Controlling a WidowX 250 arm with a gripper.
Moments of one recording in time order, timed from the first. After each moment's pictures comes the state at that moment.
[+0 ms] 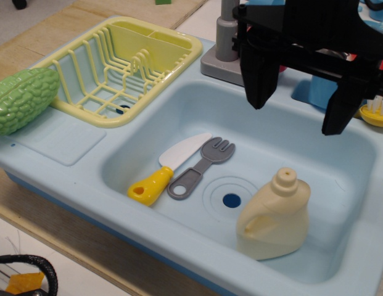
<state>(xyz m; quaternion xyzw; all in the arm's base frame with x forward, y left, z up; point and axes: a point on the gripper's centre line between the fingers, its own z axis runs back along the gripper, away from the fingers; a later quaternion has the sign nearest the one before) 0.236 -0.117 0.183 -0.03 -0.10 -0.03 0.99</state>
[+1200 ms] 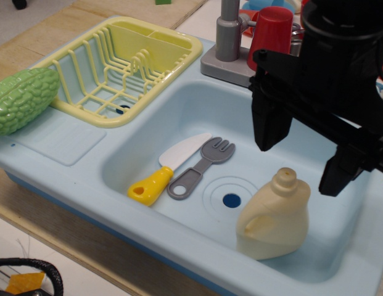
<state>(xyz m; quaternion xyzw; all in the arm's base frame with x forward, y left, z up) 0.215 -0.135 0.156 -0.01 -0.07 -0.15 0.99</state>
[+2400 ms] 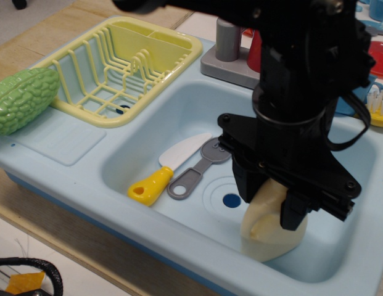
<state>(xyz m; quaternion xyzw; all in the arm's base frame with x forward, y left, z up) 0.203 -0.126 0.117 -0.03 -0.09 -0.11 0.99</state>
